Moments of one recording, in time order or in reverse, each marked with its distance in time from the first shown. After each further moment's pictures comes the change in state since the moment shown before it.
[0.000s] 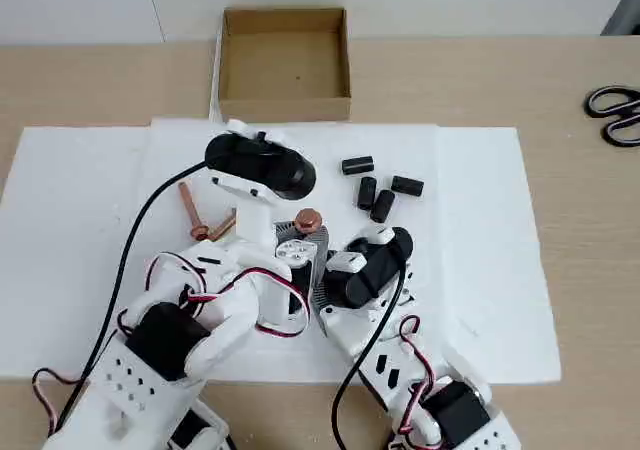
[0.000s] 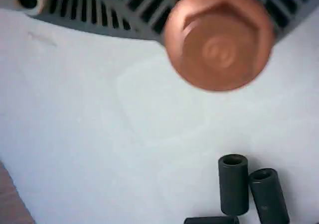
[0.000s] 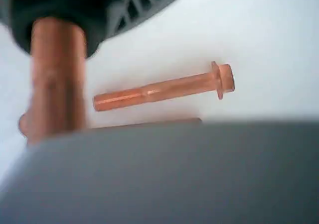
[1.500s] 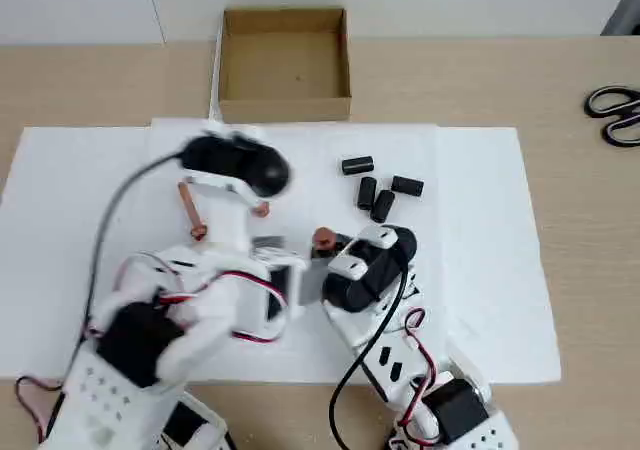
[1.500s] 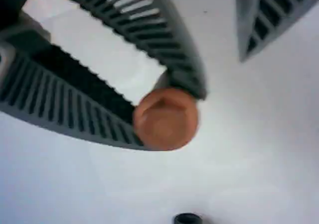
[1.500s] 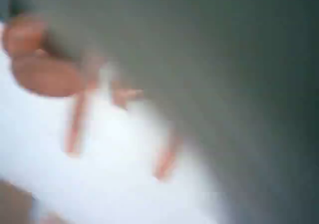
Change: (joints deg) left arm -5.8 0.3 -11.9 18.1 2.3; right arm 4.1 -0.1 3.2 -7.3 6.4
